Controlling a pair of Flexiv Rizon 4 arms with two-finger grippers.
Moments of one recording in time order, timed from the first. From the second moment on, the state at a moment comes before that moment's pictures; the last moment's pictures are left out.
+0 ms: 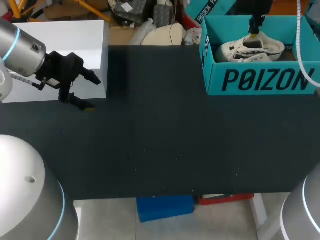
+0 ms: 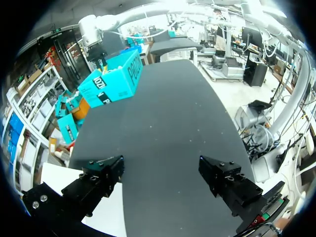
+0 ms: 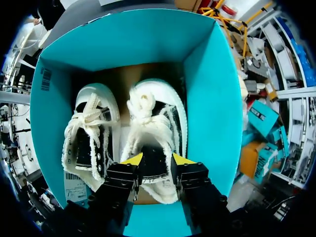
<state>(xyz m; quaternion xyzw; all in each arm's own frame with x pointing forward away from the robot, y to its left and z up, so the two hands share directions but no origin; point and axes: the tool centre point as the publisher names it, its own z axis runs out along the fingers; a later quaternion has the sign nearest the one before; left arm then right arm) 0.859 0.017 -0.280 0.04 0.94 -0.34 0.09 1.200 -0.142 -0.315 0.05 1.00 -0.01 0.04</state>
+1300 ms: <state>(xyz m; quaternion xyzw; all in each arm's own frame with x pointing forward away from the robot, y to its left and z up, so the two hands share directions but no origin) 0.859 0.017 -0.280 0.04 0.94 -0.34 0.09 1.232 -0.158 -0.362 0.08 0.99 -0.03 0.09</state>
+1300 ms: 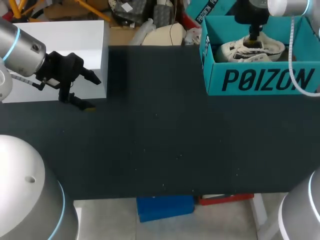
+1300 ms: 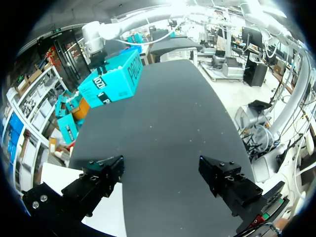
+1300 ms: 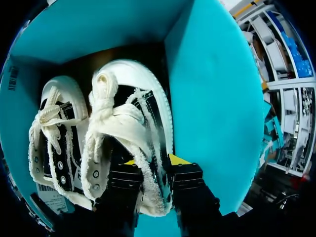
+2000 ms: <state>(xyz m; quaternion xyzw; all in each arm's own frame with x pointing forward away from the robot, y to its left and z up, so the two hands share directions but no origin) 0.859 0.017 -0.280 0.04 0.94 -0.34 0.09 1.220 -0.157 -0.341 0.08 0.99 -0.04 0.07</state>
